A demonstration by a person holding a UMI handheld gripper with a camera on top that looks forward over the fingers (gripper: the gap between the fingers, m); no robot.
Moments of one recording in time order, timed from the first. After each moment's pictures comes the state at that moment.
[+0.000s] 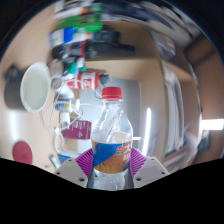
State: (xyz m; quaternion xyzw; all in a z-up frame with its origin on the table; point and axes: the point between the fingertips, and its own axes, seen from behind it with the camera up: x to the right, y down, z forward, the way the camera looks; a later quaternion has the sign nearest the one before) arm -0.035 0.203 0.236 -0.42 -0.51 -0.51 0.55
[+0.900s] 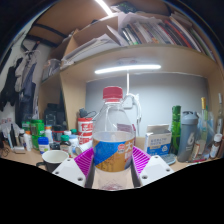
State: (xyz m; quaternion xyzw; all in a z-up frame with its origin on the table) arm -0.017 0.182 0.120 -0.68 -0.15 0.15 0.70
